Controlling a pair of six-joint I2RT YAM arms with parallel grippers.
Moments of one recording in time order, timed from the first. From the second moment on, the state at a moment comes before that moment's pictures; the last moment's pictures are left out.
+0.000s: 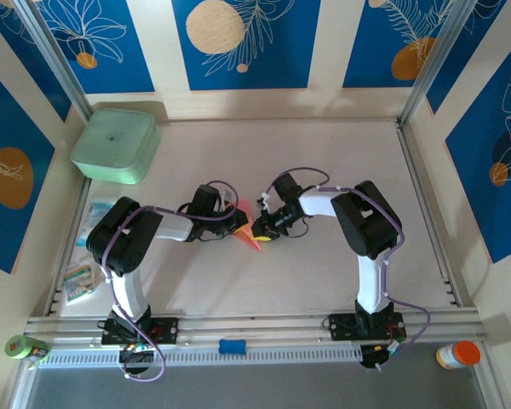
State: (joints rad) left arm -0.52 1.85 0.77 0.34 0.54 -0.96; right arm 0.52 1.99 1.09 -0.38 -0.84 0.43
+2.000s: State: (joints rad) left arm -0.52 1.85 0.78 0.32 0.54 -0.95; right arm 0.62 1.80 1.00 -0.36 -0.73 0.58
